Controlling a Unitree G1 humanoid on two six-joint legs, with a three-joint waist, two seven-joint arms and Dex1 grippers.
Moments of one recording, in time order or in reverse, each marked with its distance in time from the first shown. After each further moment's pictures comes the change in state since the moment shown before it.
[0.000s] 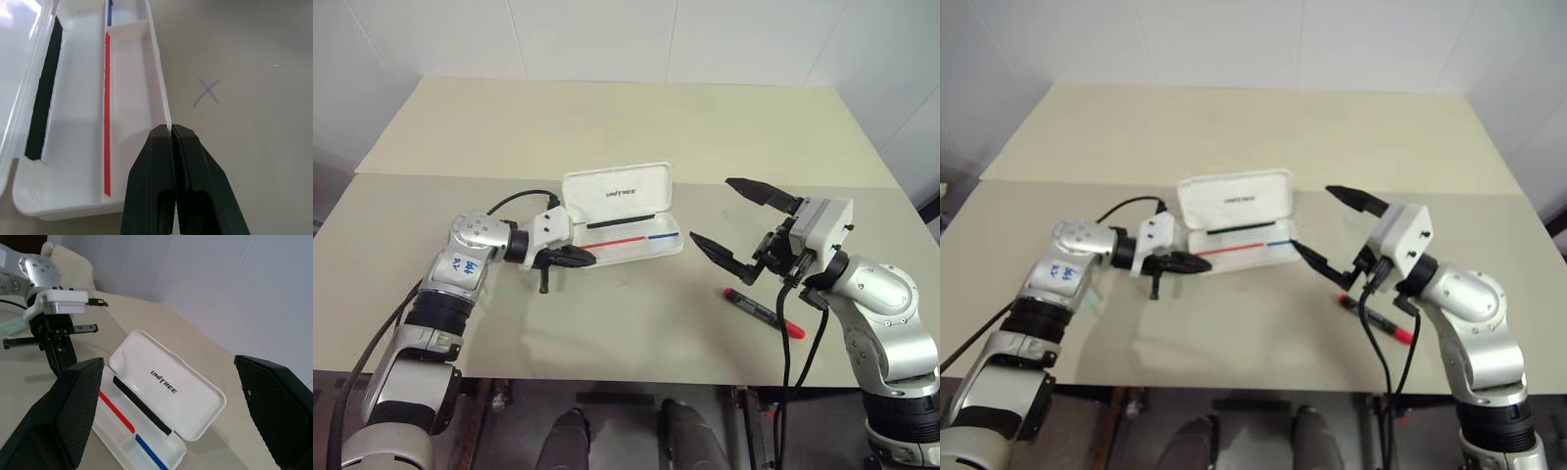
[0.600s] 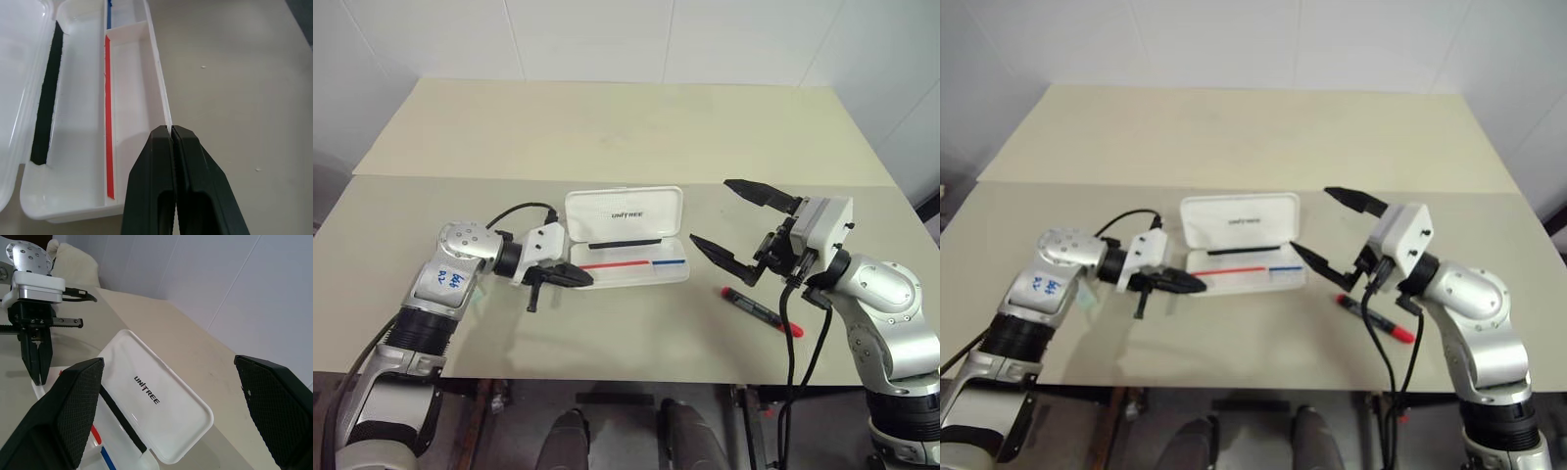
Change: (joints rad) left arm 0.122 0.074 0.004 -0.189 -0.053 0.047 -0.101; right arm -0.008 -0.018 -0.005 0.001 0.013 0.017 0.019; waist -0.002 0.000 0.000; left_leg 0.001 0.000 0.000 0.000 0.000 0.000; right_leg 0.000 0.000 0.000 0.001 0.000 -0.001
